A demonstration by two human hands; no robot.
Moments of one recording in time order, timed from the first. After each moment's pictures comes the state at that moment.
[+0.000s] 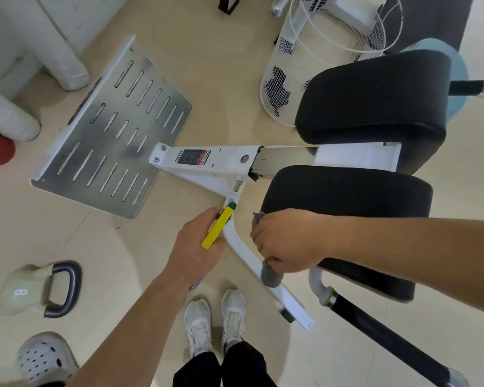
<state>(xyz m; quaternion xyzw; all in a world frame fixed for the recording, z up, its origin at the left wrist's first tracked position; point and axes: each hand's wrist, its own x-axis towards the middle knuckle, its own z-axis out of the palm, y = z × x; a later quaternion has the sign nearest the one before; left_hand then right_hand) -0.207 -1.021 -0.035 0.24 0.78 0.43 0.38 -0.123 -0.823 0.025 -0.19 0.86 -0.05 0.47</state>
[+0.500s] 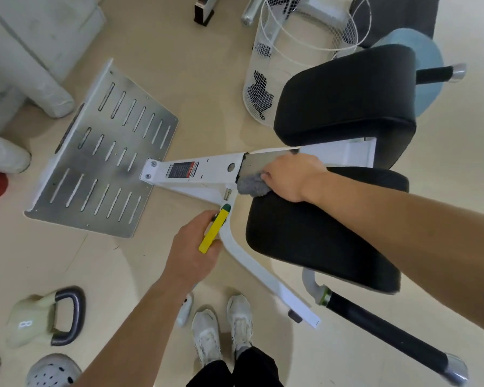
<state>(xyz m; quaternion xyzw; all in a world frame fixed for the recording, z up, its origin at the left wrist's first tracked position) -0.214 -1.002 -0.028 0.28 0.78 0.42 0.37 -0.162 -0.750 0.040 0.20 0.93 -0.01 0.32</state>
